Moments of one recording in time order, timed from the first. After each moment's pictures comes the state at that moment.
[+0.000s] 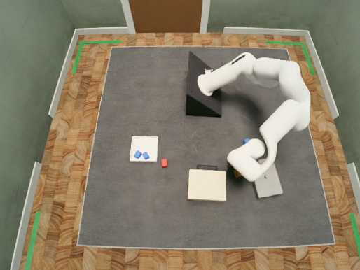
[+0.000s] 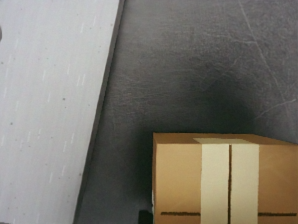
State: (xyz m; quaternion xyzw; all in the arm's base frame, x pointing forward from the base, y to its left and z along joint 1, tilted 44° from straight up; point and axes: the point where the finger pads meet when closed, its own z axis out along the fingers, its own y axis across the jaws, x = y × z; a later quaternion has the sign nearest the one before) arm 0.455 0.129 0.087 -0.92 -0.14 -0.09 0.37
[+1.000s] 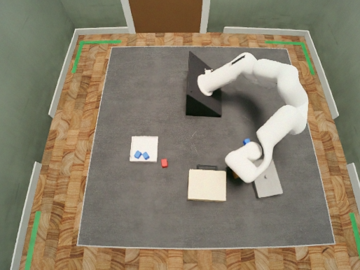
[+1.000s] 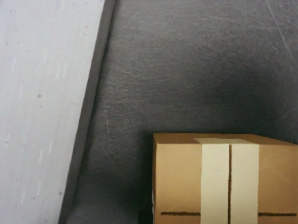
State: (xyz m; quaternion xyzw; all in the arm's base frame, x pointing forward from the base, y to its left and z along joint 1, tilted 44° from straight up) arm 0.457 0.153 0.062 -0.92 -0.14 -0.09 0.37
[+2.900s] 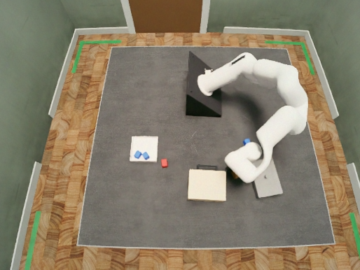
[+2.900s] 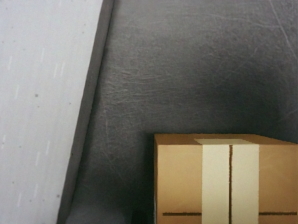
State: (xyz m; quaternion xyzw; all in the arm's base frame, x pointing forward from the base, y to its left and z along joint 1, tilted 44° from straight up) arm 0.457 0.155 0.060 -0.92 -0.14 -0.09 0.37
